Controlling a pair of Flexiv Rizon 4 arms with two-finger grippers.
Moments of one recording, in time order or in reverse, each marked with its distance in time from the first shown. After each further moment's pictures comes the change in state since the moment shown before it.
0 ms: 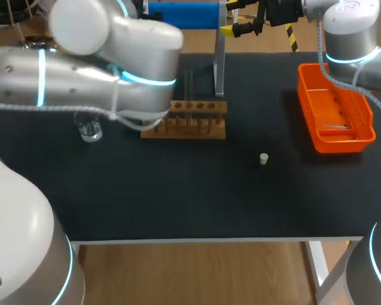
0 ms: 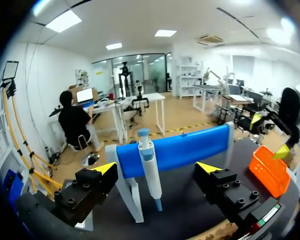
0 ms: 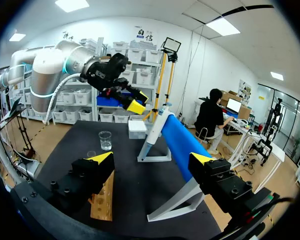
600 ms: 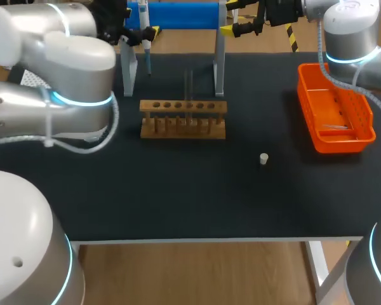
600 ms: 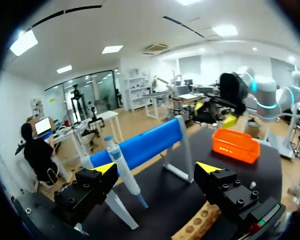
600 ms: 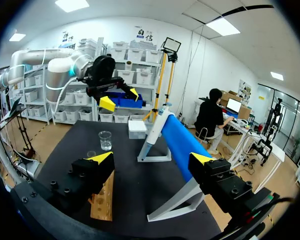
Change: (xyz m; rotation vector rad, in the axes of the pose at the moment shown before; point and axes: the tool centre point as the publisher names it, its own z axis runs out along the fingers) left arm 0.024 0.017 -0.044 0.116 0.411 0.252; right arm 0.000 0.000 0.000 0.000 0.000 0.000
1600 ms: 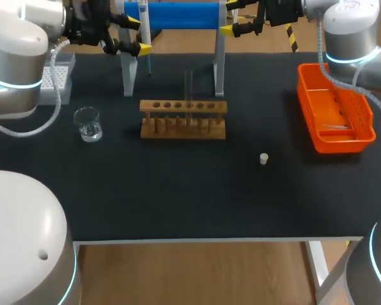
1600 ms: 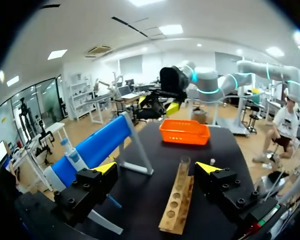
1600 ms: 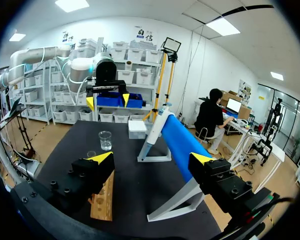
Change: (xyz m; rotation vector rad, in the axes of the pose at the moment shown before) left arm 0.031 0.018 -0.025 0.019 0.495 0.166; right arm 0.000 0.000 0.000 0.000 0.000 0.000
